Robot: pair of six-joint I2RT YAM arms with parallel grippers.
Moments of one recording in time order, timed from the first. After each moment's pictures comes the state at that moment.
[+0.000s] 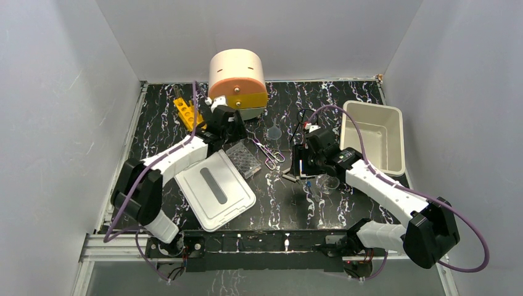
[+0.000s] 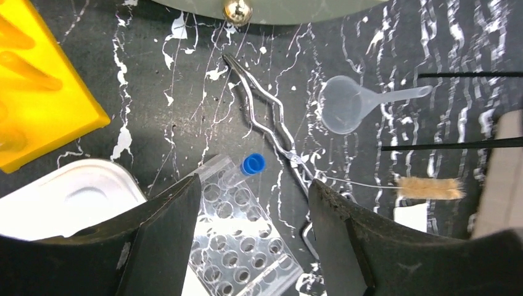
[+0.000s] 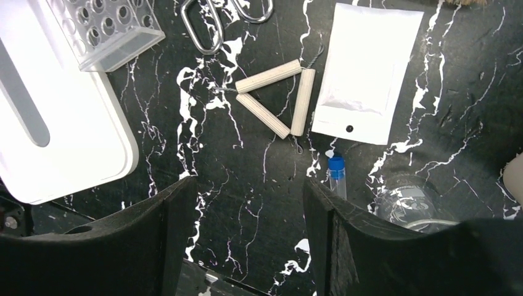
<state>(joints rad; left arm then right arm) -0.54 1.55 1.08 -0.20 -0.24 -0.67 0.64 1.18 0.85 -0.58 -0.02 0.47</state>
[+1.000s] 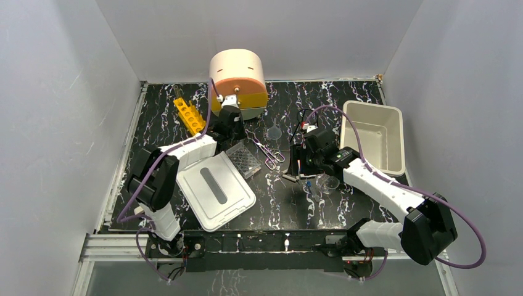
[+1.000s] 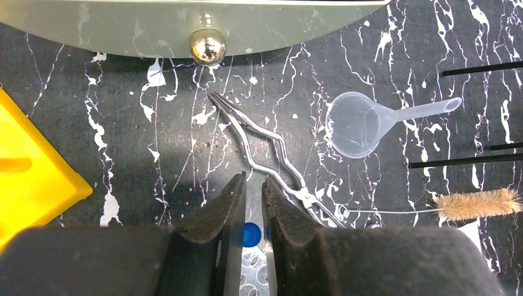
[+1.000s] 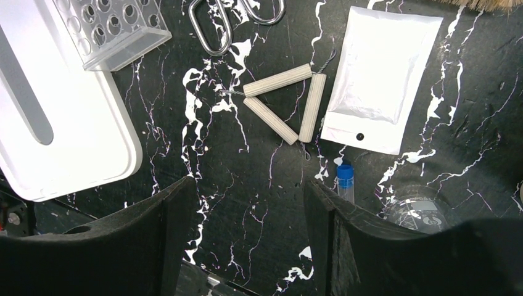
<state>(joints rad) -0.54 1.75 1.10 0.03 -0.22 -0.48 0.64 1.22 0.85 -0.53 -0.05 0.46</state>
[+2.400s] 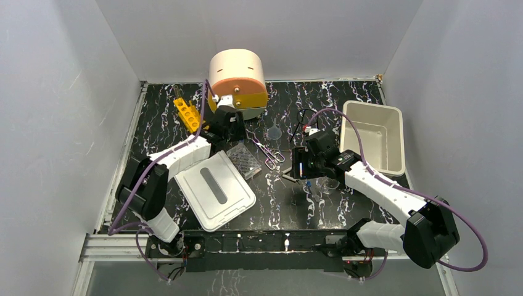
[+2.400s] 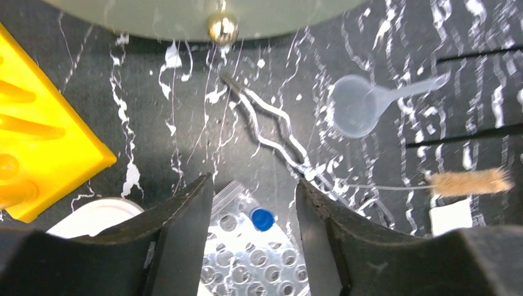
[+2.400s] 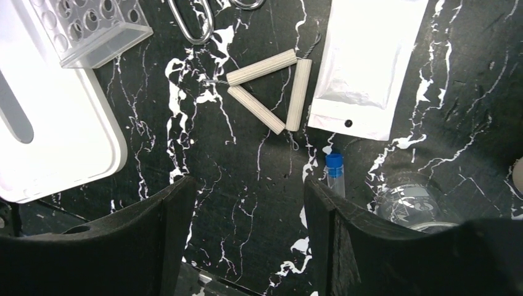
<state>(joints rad) -0.54 1.64 1.05 -0.07 -0.22 -0.48 0.64 1.19 0.81 -0.54 -0.03 0.47</state>
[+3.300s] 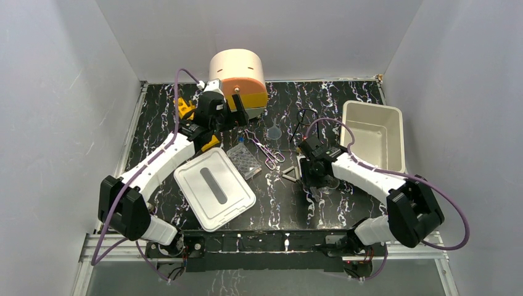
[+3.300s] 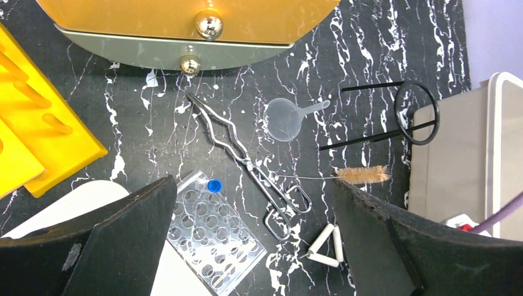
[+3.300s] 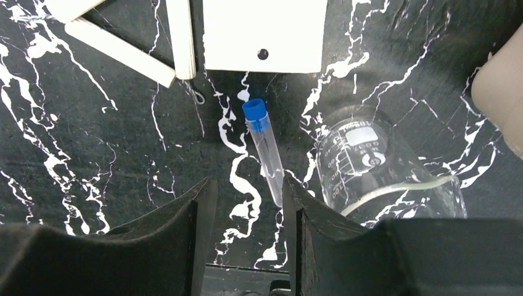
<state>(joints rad) -0.51 1.45 1.22 -0.32 -0.16 -0.58 0.64 1.36 0.84 -0.77 0.10 0.48</state>
